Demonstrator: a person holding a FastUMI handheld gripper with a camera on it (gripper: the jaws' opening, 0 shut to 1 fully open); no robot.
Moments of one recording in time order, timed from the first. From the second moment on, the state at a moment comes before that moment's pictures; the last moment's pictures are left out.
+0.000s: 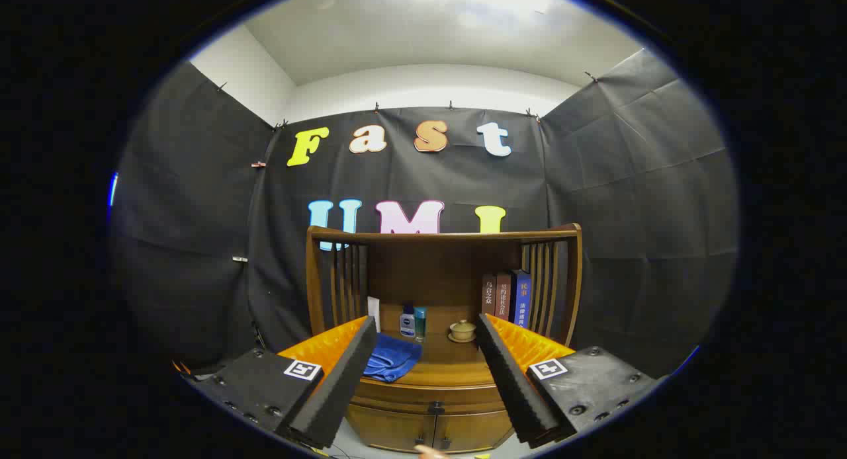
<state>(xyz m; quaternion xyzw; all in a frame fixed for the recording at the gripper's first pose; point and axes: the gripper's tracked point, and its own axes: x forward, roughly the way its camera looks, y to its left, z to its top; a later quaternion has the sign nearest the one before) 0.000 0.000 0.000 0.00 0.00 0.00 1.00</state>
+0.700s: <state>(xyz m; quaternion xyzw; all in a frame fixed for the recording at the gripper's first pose) 0.000 0.009 0.006 0.00 0.00 0.02 1.00</state>
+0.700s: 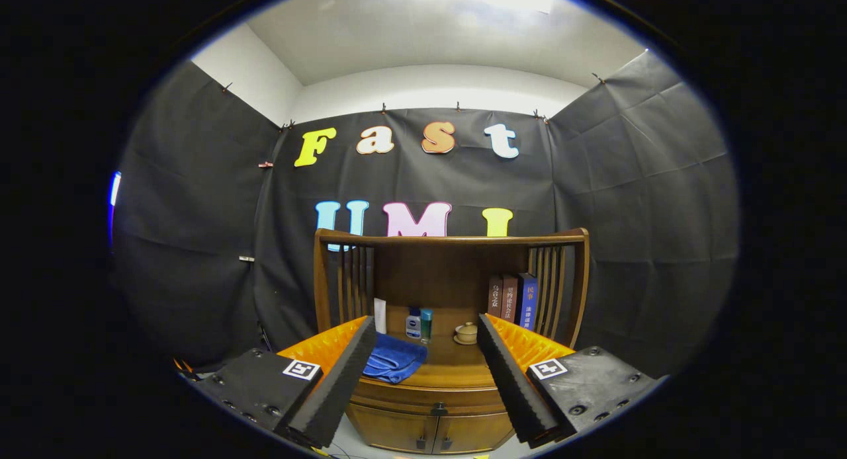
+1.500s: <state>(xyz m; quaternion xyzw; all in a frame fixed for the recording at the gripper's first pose) 0.001 0.005 0.007 0.00 0.00 0.00 1.00</state>
